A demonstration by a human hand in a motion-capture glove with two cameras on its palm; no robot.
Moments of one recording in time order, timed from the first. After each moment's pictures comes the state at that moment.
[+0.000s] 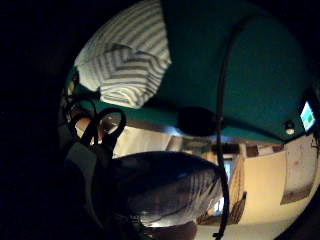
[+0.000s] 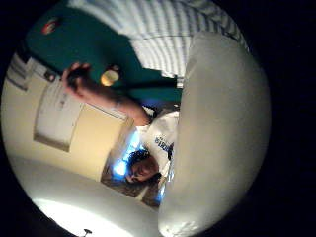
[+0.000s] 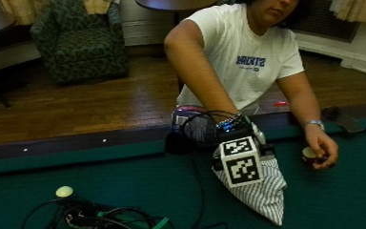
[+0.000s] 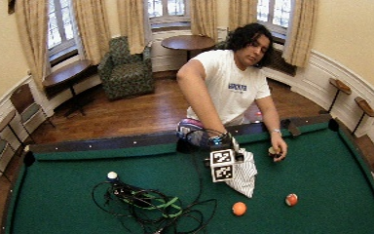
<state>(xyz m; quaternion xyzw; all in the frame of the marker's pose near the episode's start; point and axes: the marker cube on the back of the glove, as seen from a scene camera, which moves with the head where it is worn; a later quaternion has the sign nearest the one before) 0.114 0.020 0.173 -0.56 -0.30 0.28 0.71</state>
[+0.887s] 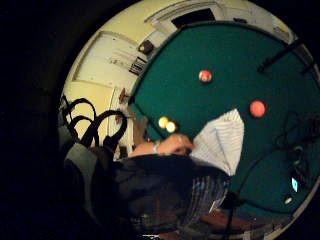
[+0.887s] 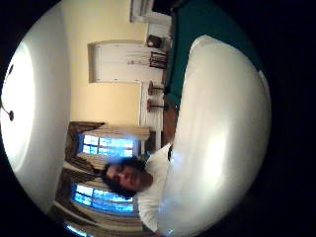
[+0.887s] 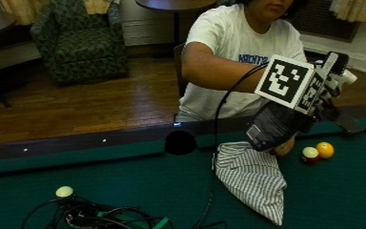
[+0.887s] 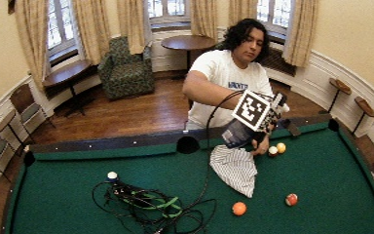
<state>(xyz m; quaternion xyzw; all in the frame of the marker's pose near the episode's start) 0.051 -0.129 0.030 -0.08 -0.45 0.10 0.88</state>
